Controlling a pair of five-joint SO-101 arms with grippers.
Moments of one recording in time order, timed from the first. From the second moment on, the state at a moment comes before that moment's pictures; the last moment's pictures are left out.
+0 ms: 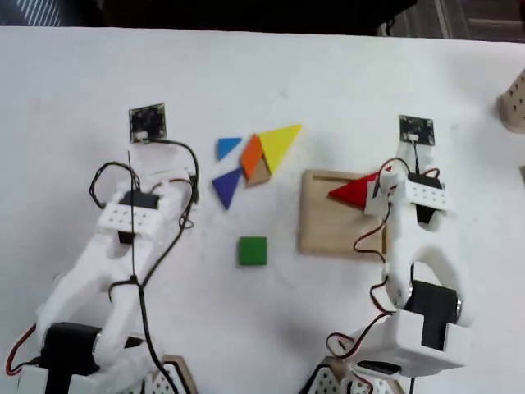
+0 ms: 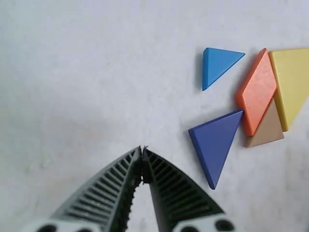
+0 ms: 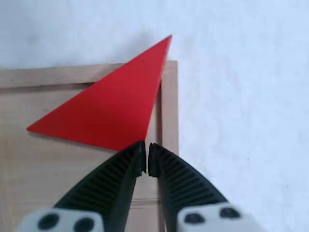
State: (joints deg) left arm 2.5 -15.2 50.3 29.9 23.2; right arm 12.6 1.0 33.4 44.0 8.0
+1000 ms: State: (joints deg) left arm 2.5 -15.2 50.3 29.9 23.2; right arm 9.8 8.4 25.6 44.1 -1.5
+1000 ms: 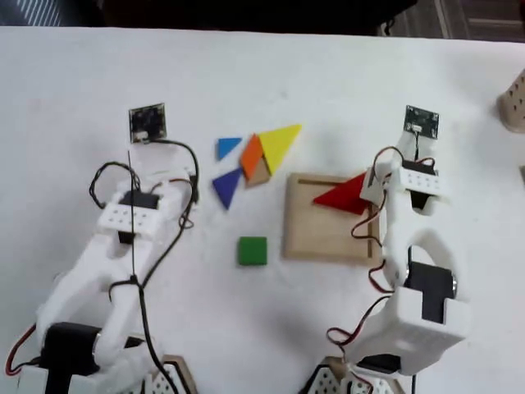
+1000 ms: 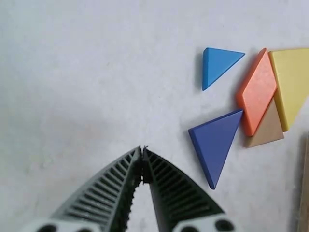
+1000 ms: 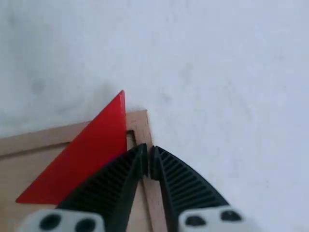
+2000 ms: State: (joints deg) left arm 2.5 -15.2 50.3 29.9 23.2; right arm 1.1 -6.1 44.5 36.9 4.0
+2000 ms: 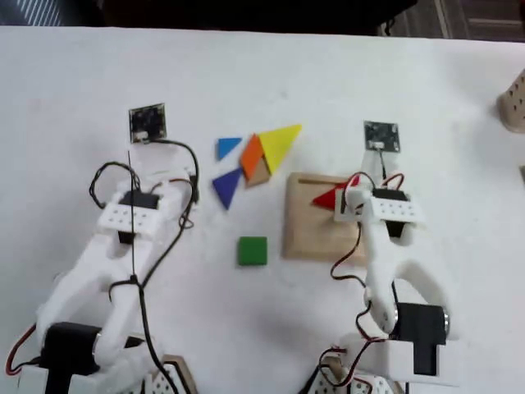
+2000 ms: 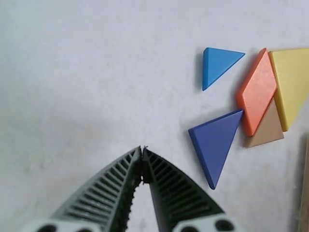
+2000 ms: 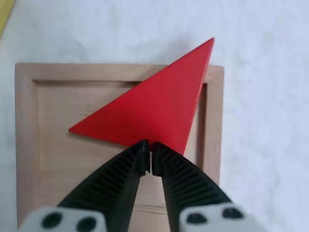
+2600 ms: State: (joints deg) left arm 2.5 -15.2 50.3 29.9 23.2; right arm 4.8 -1.9 36.0 36.8 -1.4
